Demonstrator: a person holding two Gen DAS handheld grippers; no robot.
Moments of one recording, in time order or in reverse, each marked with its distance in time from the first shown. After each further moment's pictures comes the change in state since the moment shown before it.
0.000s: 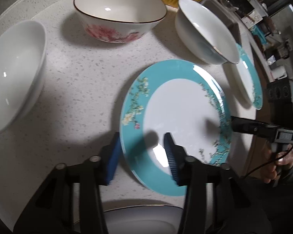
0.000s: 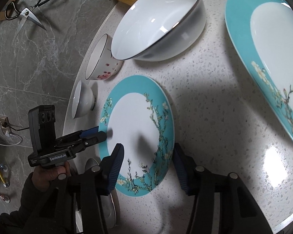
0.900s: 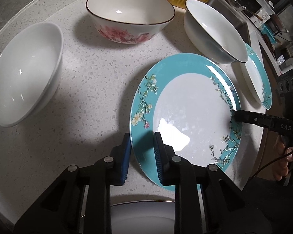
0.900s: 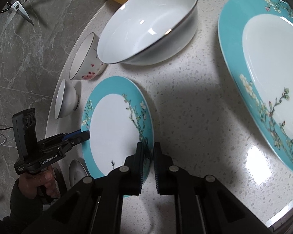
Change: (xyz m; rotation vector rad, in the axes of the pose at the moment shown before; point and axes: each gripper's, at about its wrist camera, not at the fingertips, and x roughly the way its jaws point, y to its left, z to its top) left arm -0.010 0.000 -0.006 0.002 -0.014 0.076; right arm -0.001 0.004 0.011 -0.017 0.019 -0.145
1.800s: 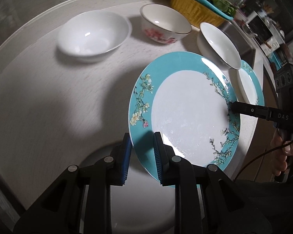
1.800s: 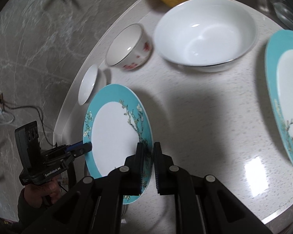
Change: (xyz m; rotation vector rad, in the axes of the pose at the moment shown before) left arm -0.091 0.021 -0.104 -0.210 -0.107 0.032; right arm -0.010 0.066 0.006 -0.168 0.067 0.050
